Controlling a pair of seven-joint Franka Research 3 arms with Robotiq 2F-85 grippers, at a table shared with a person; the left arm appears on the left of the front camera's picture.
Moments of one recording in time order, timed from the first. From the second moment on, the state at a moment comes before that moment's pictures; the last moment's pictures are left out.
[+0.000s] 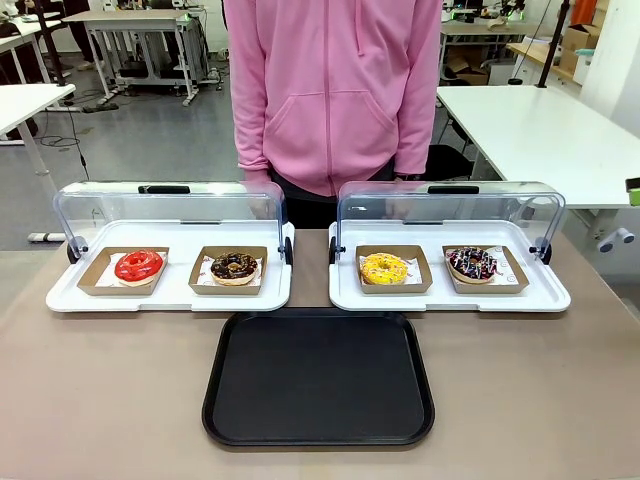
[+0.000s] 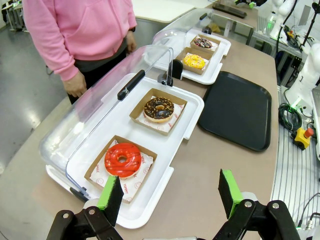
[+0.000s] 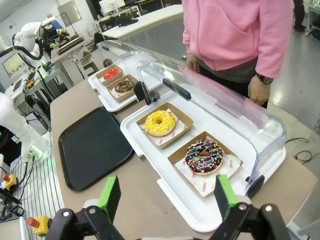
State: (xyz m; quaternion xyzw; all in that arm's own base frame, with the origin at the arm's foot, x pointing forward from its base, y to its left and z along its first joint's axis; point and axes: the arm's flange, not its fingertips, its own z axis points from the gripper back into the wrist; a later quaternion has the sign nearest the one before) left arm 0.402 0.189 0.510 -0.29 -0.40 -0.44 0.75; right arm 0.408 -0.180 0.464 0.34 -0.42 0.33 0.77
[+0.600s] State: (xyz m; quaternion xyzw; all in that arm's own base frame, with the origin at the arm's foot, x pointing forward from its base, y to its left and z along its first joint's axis) left arm 0.402 0.189 0.510 -0.29 -0.40 -0.44 0.75; right arm 0.408 -0.180 0.464 0.34 -0.42 0.33 0.77
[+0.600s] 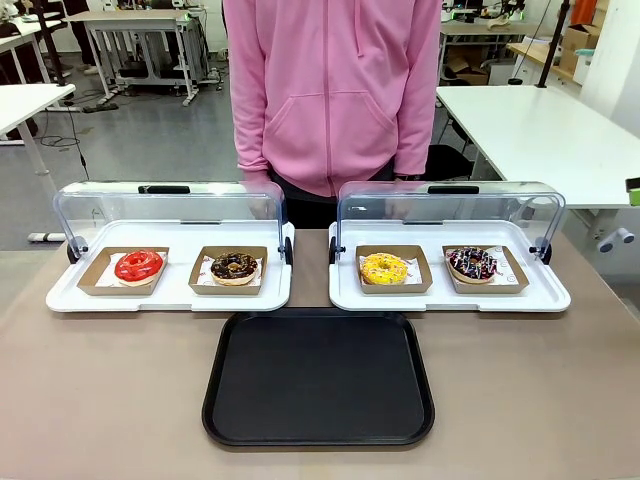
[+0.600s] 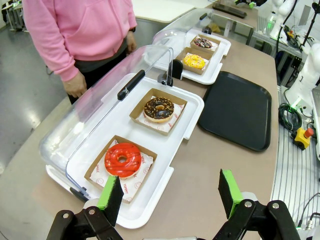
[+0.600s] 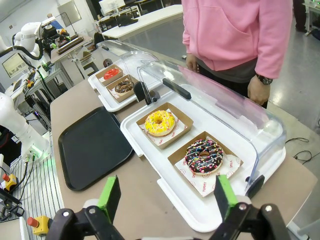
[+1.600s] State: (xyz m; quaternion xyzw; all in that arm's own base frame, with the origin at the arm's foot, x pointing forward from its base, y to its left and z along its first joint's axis) left arm 0.402 0.189 0.510 -0.29 -0.40 -0.44 0.75; right arm 0.408 -0.180 0.464 0.34 -0.42 0.33 0.77
